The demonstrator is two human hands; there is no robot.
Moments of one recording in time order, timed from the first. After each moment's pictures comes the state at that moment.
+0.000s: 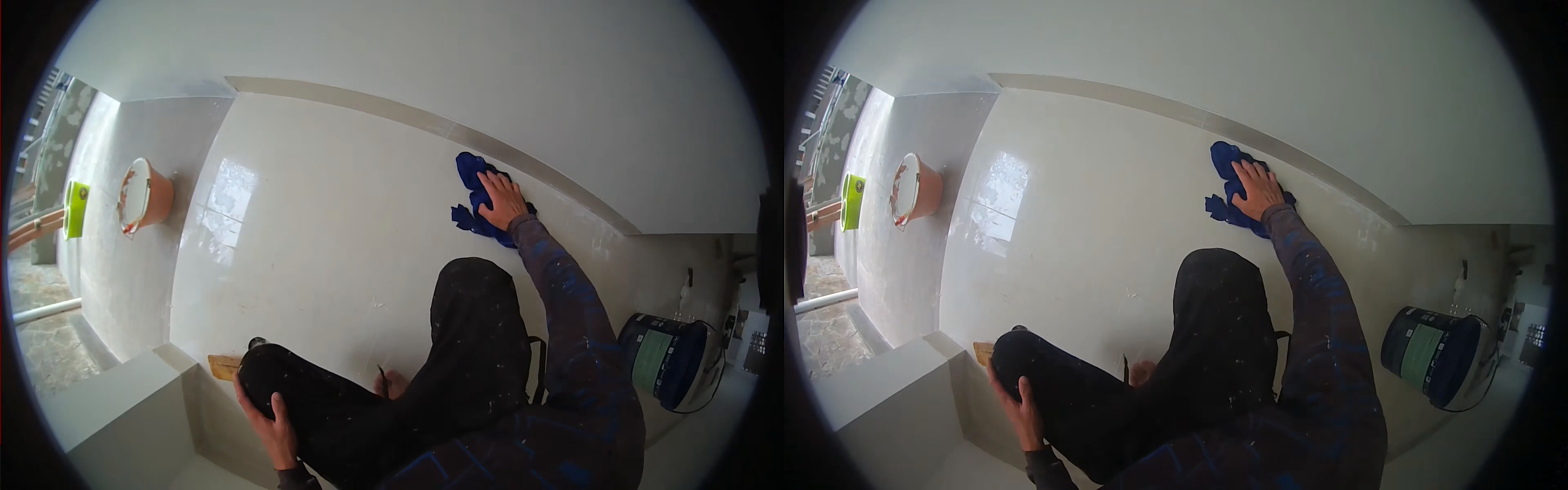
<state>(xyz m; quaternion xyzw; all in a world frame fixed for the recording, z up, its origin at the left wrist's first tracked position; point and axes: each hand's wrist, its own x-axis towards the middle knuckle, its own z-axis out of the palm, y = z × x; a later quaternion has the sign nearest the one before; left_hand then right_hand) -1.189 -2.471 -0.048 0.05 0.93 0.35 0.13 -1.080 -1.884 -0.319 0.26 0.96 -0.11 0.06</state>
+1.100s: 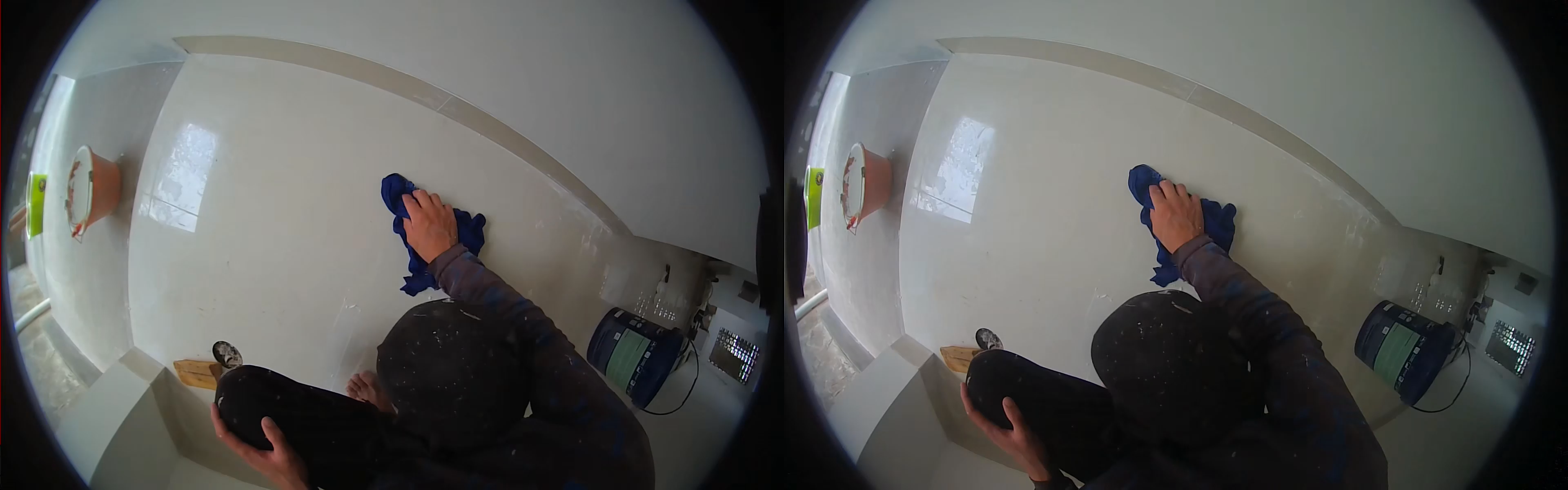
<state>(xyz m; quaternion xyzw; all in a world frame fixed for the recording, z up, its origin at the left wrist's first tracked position) -1.184 -2.388 -0.047 -0.04 0.95 0.29 0.06 -1.159 -2.028 -0.321 0.27 0.95 -0.14 -0.01</state>
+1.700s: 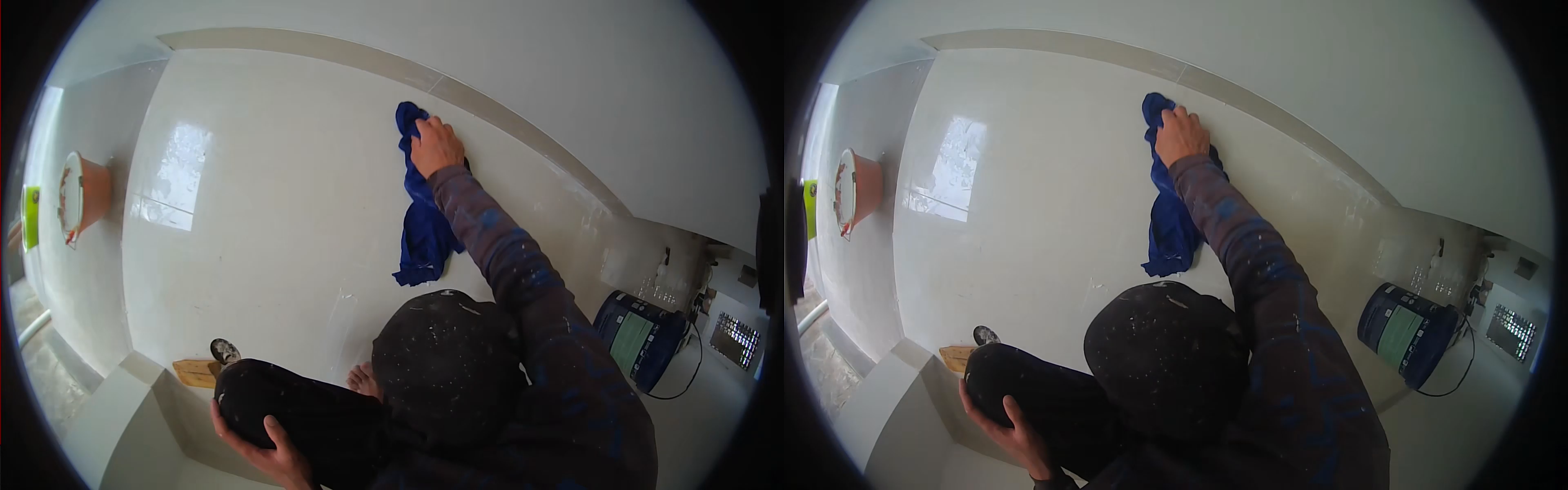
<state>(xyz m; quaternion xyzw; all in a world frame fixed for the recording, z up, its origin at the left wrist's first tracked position) -1.186 -2.390 -0.059 0.03 0.96 0.28 0.06 -1.220 -1.936 -0.336 0.37 0.92 -0.13 -0.04</state>
